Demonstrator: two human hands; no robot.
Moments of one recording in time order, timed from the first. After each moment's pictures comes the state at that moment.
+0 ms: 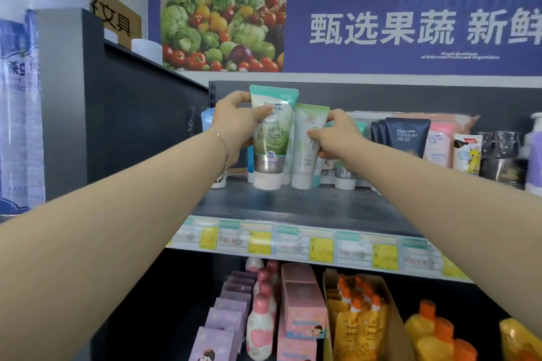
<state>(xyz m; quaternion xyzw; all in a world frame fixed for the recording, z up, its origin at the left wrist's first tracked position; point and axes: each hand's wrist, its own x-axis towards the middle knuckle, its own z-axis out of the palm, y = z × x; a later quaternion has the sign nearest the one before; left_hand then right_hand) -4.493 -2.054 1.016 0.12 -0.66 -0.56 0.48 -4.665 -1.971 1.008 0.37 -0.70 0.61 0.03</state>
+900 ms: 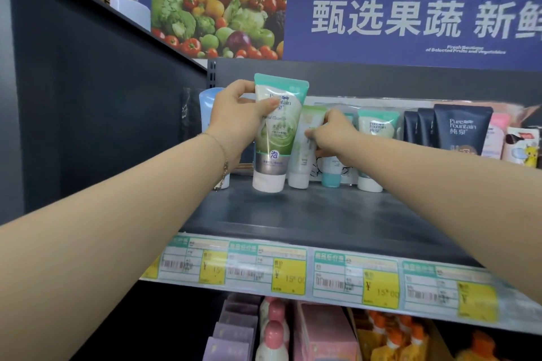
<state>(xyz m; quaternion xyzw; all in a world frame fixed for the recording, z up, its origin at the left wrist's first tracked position) -4.526 -2.116 0.997 0.07 -0.66 -0.55 0.50 -4.712 -2.060 0.998 0.34 -0.78 0.53 0.04</state>
